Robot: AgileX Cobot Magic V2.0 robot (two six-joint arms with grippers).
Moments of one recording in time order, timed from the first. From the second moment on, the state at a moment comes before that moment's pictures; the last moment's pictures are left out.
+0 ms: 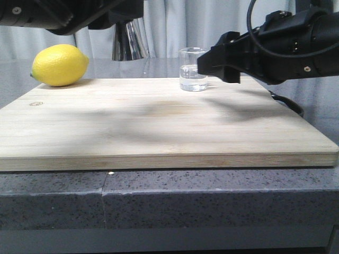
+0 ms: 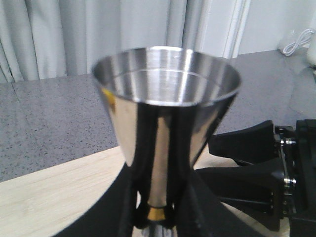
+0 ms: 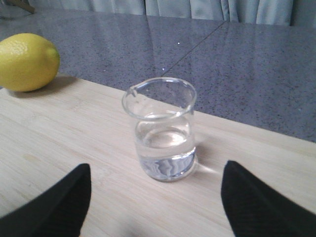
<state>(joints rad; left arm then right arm) -0.87 1.36 -0.65 -0.38 -0.55 0.16 0.38 1.56 -0.62 -0.32 -0.71 0.27</state>
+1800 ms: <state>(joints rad) -0.87 1.36 -0.65 -0.37 -0.53 0.16 0.38 1.77 -0.84 -0.33 -0.75 0.27</state>
